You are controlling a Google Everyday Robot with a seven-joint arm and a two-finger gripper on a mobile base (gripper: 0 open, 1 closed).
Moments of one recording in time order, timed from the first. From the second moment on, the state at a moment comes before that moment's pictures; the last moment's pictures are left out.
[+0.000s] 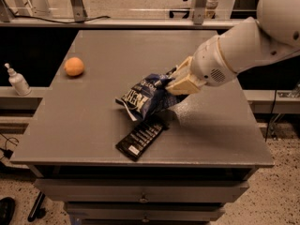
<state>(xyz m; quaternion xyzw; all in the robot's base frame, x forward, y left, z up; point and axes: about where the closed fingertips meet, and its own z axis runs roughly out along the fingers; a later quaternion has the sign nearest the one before) 0.511 -0.061 0.905 -0.60 0.71 0.18 0.33</state>
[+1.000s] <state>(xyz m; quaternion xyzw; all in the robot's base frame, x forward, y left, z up) 0.502 -0.023 0.873 -0.59 0.71 0.20 0.32</state>
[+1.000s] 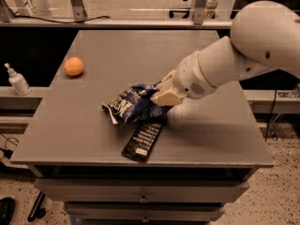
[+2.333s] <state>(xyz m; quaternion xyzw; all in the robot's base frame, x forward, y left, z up) 0.513 -0.026 0.878 -0.57 0.73 0.21 0.31</state>
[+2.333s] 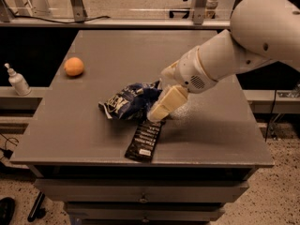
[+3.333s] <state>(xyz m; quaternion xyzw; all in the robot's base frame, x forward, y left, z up) 0.550 -0.141 0.914 -0.61 0.71 0.18 0.31</state>
